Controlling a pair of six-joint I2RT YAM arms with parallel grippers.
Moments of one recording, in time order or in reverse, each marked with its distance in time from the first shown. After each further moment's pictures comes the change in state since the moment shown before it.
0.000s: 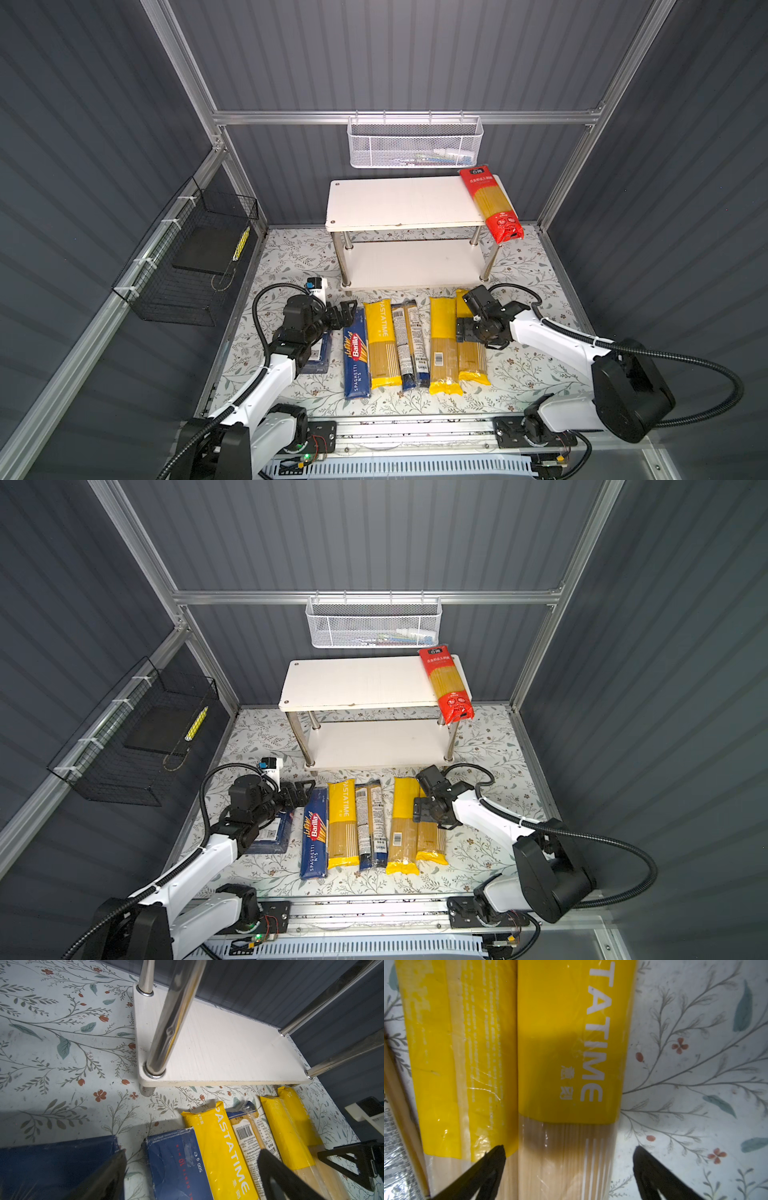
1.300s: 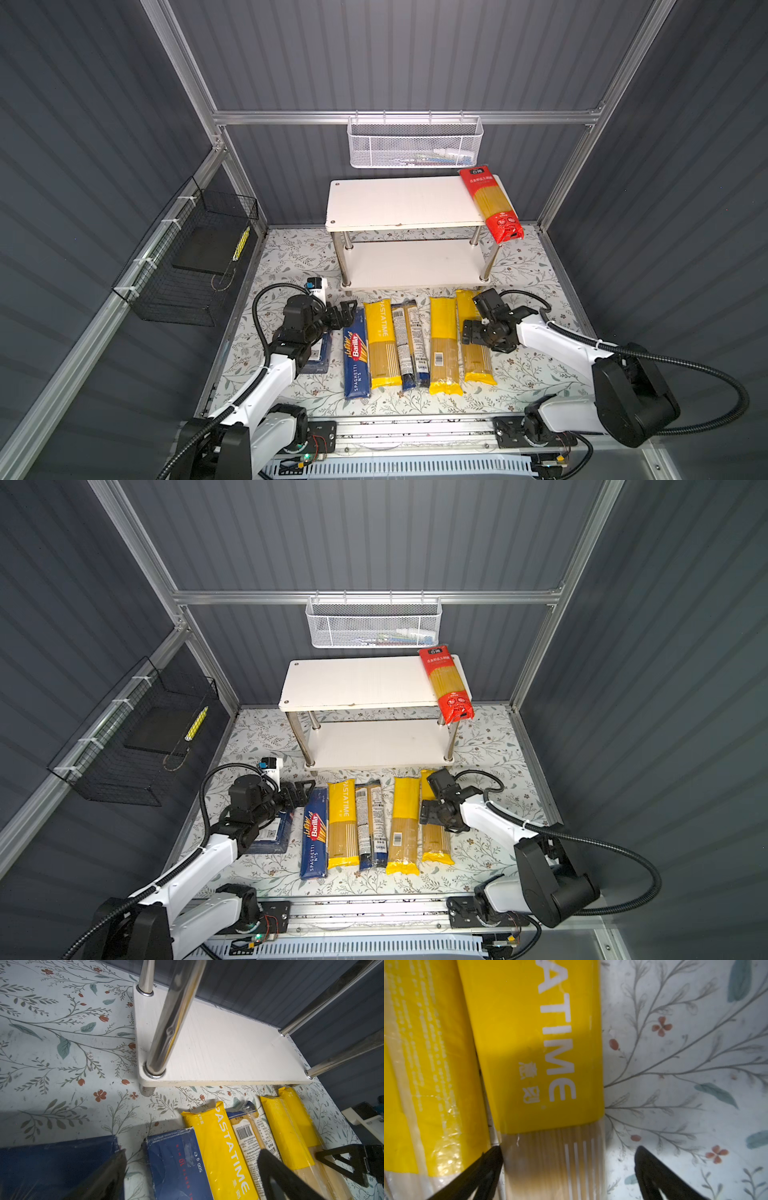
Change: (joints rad) left arm 0.000 0.000 0.000 0.000 0.000 0.000; right arm -0.099 -0.053 -0.087 0.035 -0.046 -0.007
